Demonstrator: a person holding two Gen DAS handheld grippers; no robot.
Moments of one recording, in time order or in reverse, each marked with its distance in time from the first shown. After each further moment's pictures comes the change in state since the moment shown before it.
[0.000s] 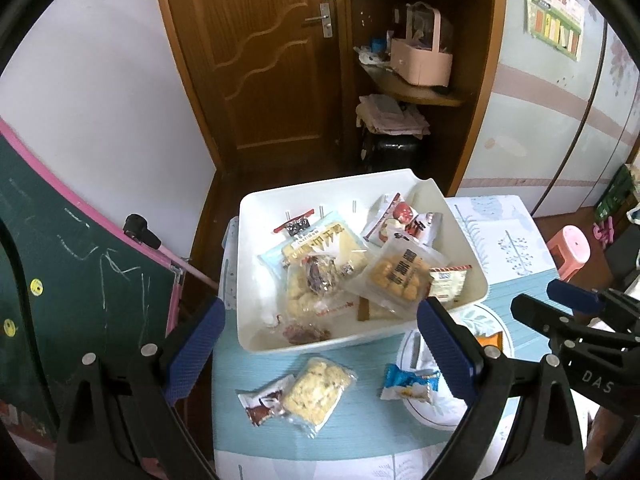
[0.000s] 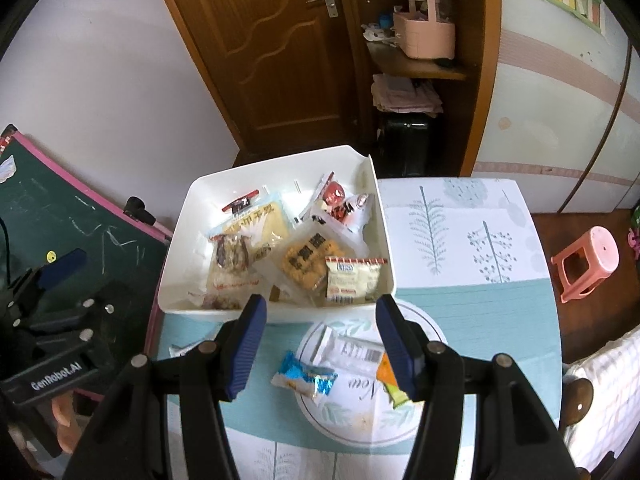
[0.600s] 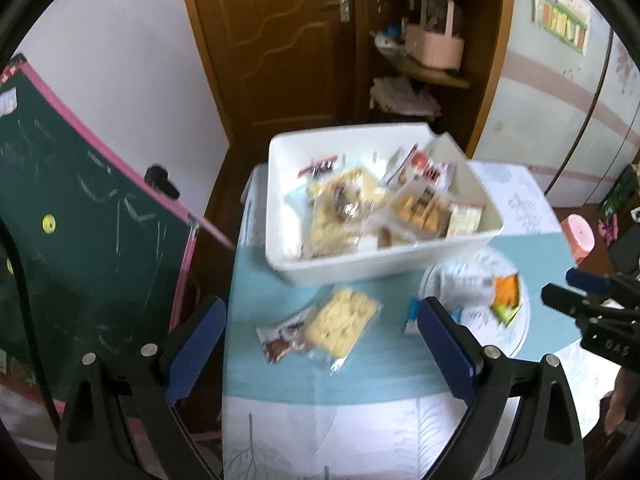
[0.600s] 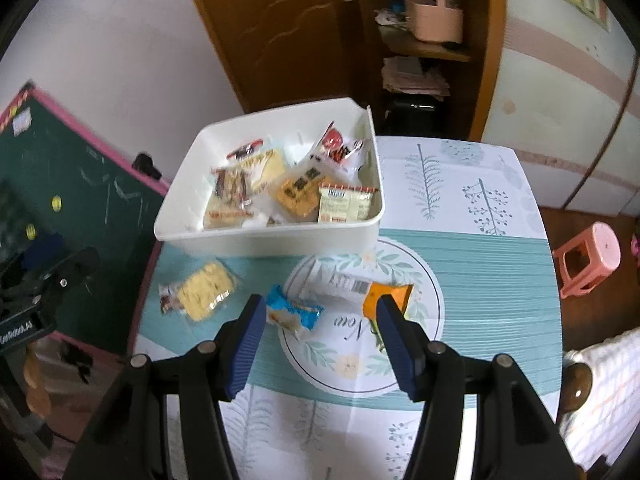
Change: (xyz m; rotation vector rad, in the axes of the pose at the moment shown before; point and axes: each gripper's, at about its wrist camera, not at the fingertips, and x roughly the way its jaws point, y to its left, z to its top) left arm -0.012 0.030 -0.089 -0.043 0.058 0.028; right arm -0.002 -0.013 -0.070 -0.086 0.050 0.014
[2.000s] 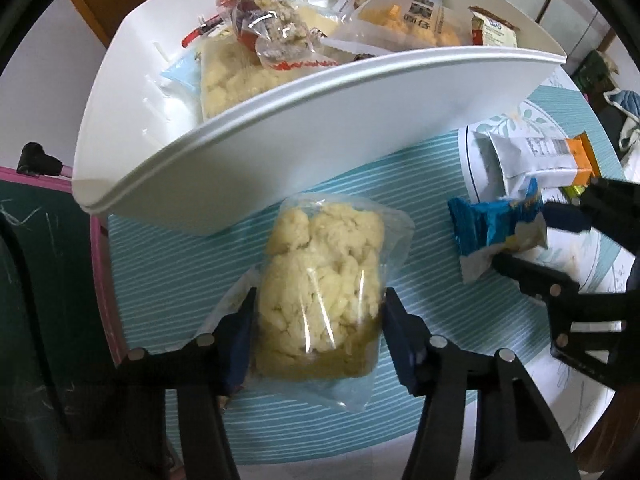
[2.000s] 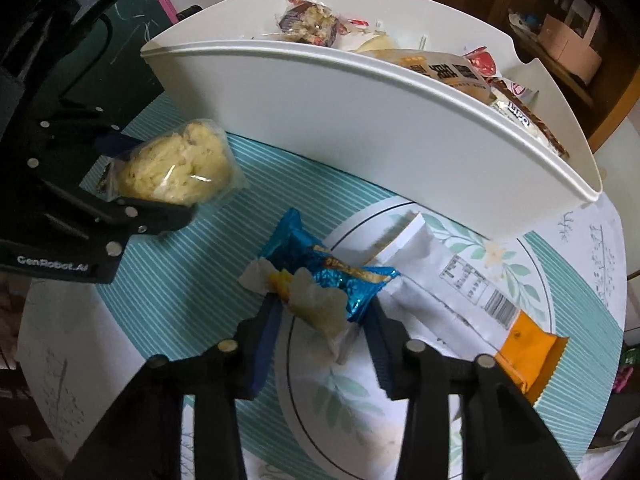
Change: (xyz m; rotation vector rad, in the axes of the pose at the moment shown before) left arm 0.201 -0.024 -0.038 0.280 0.331 -0.148; right arm 0.168 0.060 -0.046 -0.427 0.157 0.012
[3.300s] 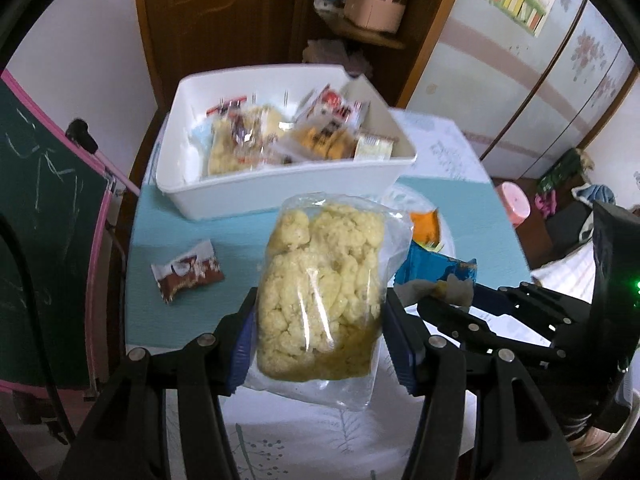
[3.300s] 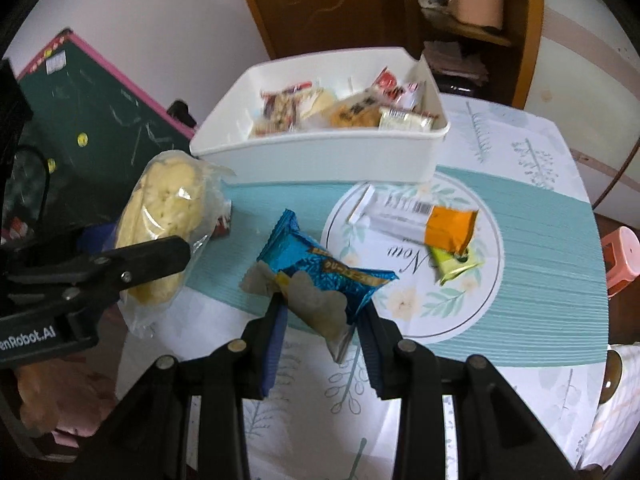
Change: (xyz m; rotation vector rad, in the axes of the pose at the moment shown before) left arm -0.183 -0.060 -0.055 -0.221 -0.260 -0.140; right arm -0.148 -0.007 -0.053 0.357 -0.142 0.088
